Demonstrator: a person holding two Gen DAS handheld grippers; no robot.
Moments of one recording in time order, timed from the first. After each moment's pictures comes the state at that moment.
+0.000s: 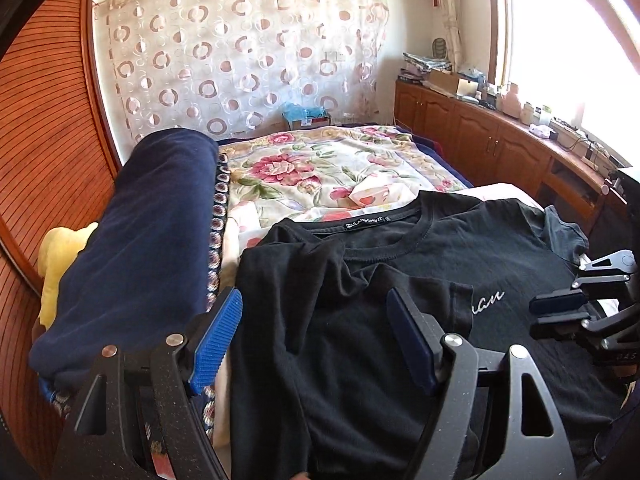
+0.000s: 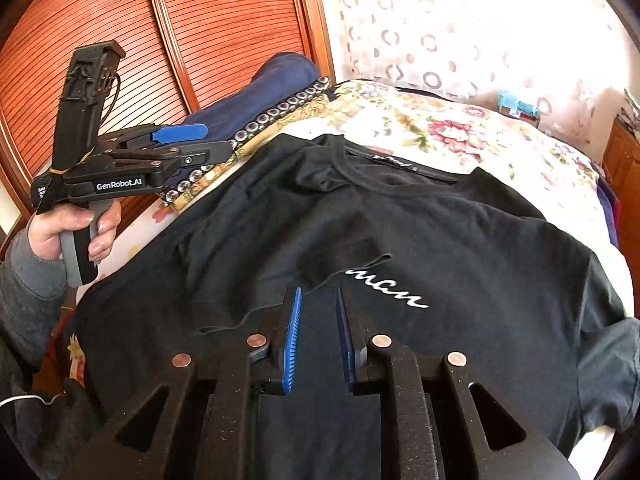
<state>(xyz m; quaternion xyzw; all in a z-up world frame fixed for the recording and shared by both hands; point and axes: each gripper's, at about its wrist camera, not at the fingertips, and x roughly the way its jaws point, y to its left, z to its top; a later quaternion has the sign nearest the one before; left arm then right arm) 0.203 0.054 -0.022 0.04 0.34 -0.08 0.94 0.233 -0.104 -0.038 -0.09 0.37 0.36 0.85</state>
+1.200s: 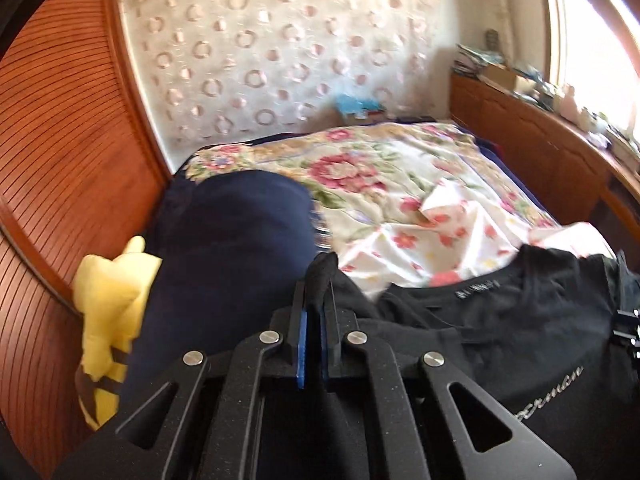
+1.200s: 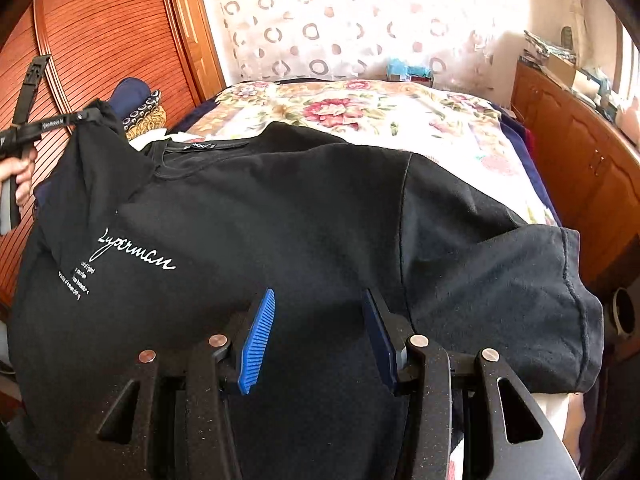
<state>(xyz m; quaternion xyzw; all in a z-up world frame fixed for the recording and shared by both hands) 0.294 0.129 0.014 0.05 0.36 0.01 0.93 0.269 -0.208 -0.068 -0.03 0.40 0.20 0.90</state>
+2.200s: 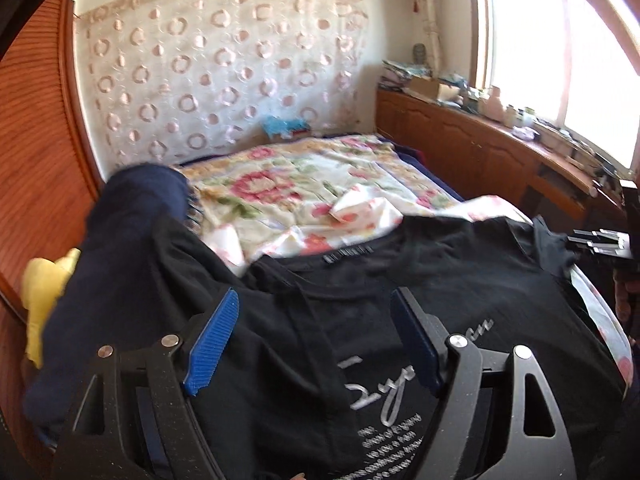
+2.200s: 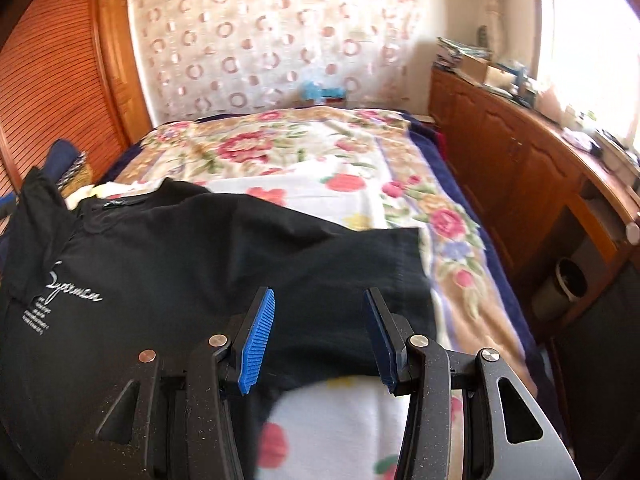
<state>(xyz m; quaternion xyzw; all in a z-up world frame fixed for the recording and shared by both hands) 0.225 0.051 -0.010 0.04 0.33 -0.13 0.94 0.236 -0.275 -0.052 0.00 0.36 0.06 0.93</state>
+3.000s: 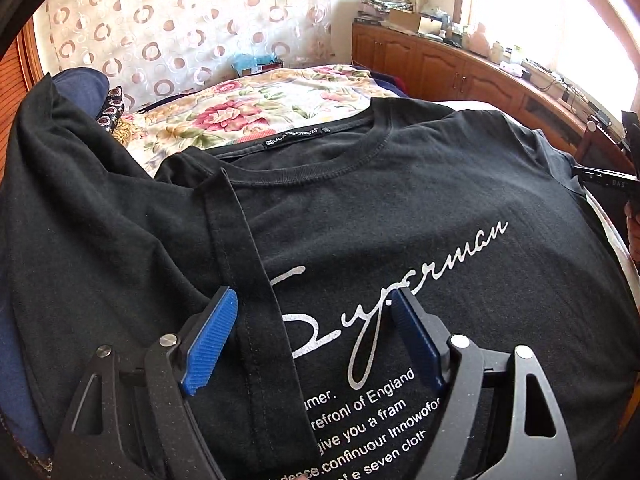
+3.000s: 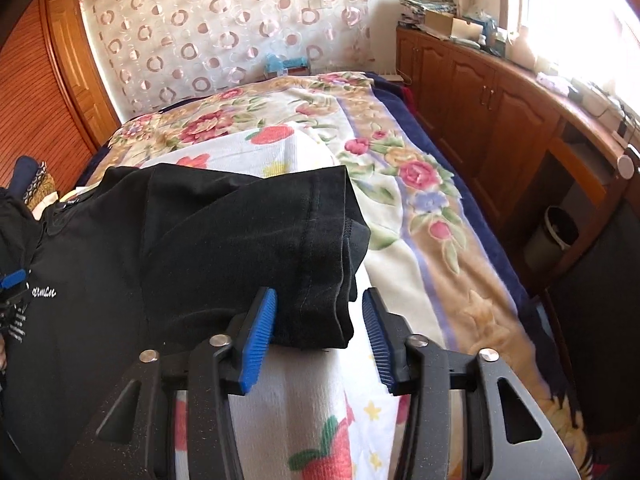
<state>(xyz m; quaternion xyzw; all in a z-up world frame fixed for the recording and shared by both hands) 0.224 0.012 -0.092 0.07 0.42 -0.15 0.89 0.252 -0.287 -0.050 0.04 0.41 0.02 0.91</state>
